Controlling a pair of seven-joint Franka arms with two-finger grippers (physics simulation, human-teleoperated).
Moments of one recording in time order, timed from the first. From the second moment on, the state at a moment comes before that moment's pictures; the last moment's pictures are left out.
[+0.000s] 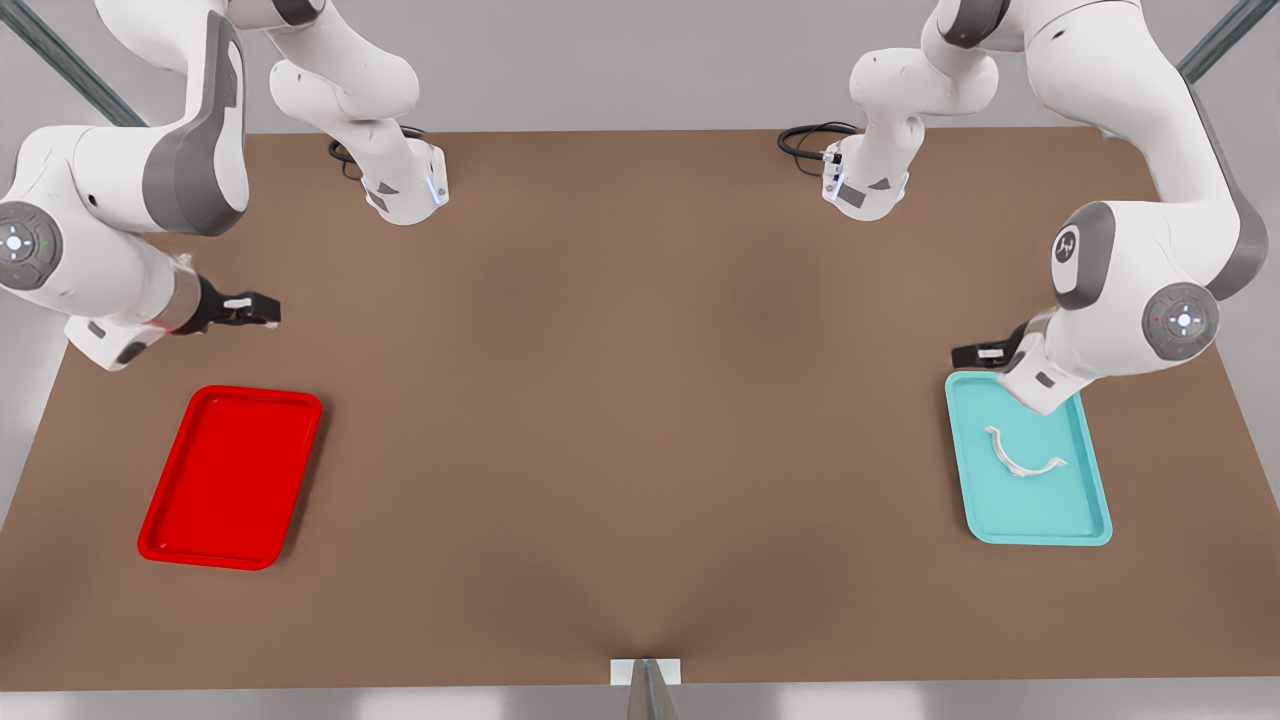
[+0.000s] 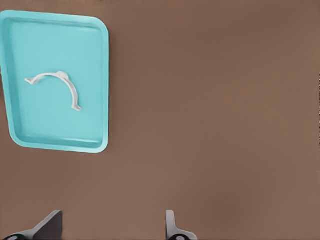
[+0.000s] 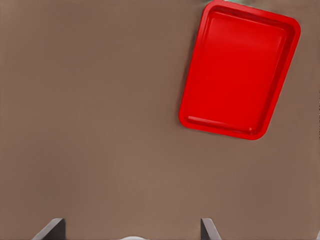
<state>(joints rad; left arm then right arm) -0.07 0.25 0.02 -1.45 0.00 1.43 -0.10 0.04 0.14 -0.01 -1.42 -0.07 1.33 -0.08</state>
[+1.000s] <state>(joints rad) 0.19 0.74 0.16 -1.54 -0.04 2.14 1.15 0.04 0.14 -0.01 -1.46 -0.06 1.46 -0.13</state>
